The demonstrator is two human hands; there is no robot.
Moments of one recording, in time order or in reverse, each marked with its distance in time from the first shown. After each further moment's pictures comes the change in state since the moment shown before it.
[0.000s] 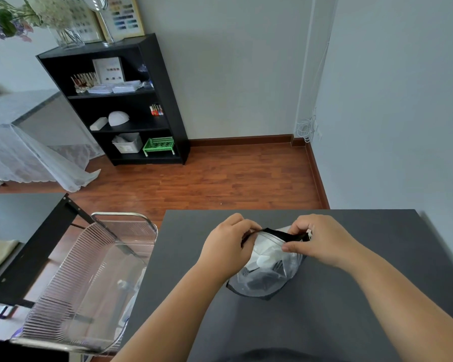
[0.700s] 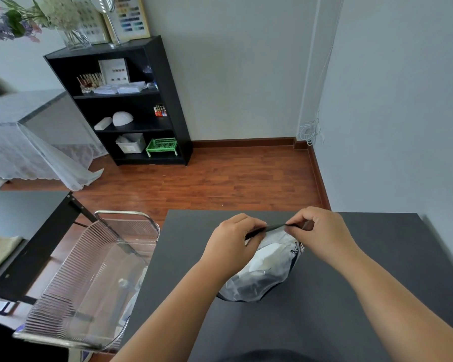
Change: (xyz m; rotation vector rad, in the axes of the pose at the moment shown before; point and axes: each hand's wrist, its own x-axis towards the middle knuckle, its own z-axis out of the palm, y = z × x) left_hand 0.000 0.007 -0.005 -0.064 -0.009 0.018; right_hand 0.002 -0.012 0.009 0.139 0.296 0.055
